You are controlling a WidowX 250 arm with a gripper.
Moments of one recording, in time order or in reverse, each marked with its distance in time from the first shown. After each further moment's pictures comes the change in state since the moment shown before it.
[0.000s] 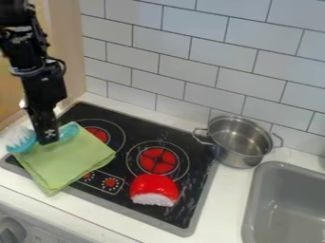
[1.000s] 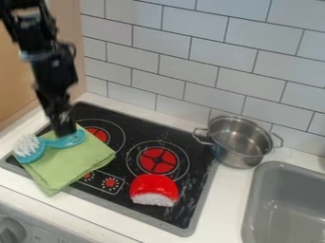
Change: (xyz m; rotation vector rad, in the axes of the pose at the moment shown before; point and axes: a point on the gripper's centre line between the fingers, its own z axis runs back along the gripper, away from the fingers) arm 0.018 -0.003 0.028 -0.040 -0.077 0.026
